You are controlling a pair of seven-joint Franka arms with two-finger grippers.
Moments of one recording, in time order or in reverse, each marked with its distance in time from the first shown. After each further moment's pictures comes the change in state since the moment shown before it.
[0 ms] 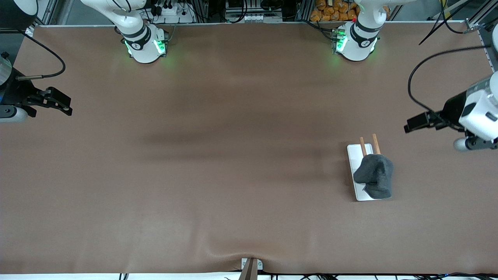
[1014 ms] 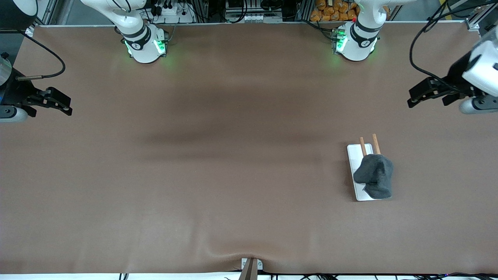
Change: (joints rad) left arm -0.022 -0.174 -0.044 -0.113 0.052 0.054 -0.024; right arm 0.000 0.002 -0.002 0.000 0.000 -0.004 0.000
